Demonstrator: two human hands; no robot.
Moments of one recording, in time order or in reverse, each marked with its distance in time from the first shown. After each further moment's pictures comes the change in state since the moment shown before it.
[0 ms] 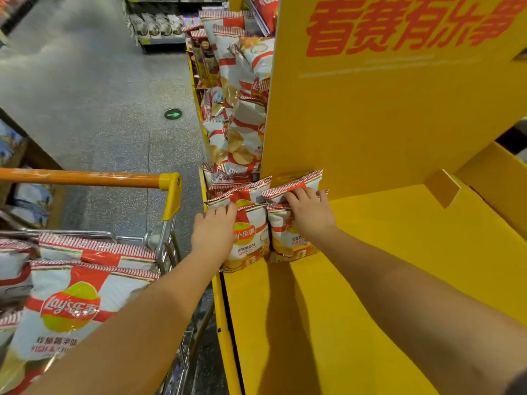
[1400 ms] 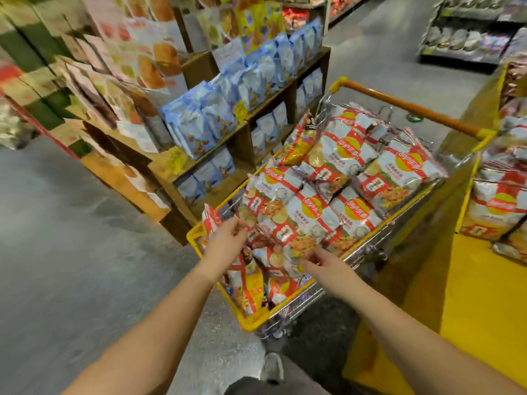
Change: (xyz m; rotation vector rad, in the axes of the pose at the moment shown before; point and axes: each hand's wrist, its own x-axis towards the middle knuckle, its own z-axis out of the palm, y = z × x) left_hand -0.678 -0.169 -0.017 -1.044 0.301 -1.066; right_hand -0.431 -0.405 -0.165 0.848 -0.706 -0.537
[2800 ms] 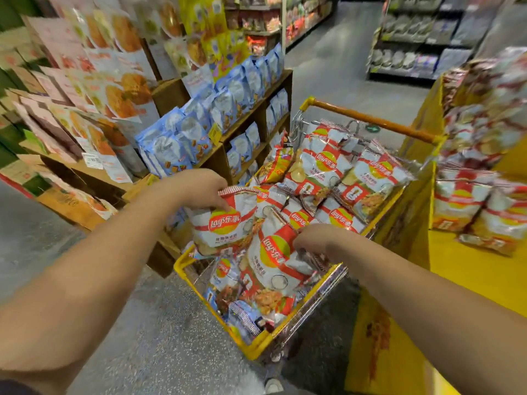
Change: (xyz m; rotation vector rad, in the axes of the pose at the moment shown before) left_hand 0.089 0.129 -0.120 1.126 -0.435 0.437; right_hand 0.017 -0.097 -0.054 -0.036 -0.105 0.276
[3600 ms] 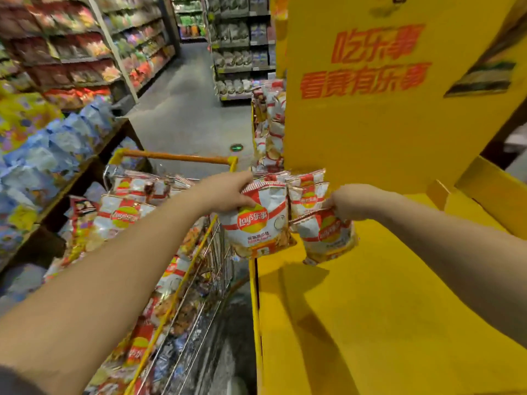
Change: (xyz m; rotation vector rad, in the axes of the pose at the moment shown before) left_hand 0.141 0.452 -0.137 -0.096 0.236 0.518; right_hand -0.165 0.377 -0.290 -0.861 0.396 0.240
